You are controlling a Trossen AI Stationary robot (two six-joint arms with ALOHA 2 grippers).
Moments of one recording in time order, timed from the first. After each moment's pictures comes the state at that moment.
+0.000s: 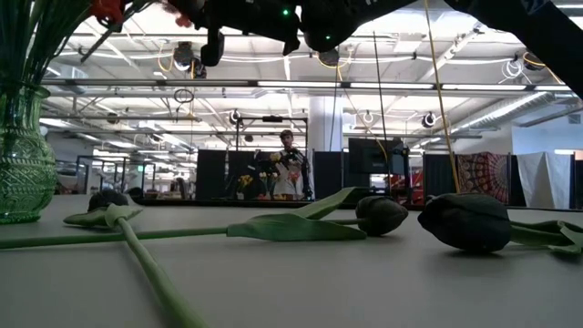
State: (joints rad) left arm 0.33 0.32 0.64 -0.46 0.39 0.22; right arm -0.13 2.22 1.85 0.64 -0.29 0.72
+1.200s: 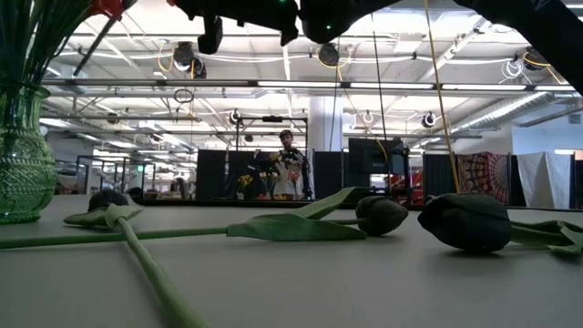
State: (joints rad) left arm 0.33 0.15 0.79 -0.86 0.23 0.22; right arm -0.08 2.22 1.85 0.63 -0.20 0.46
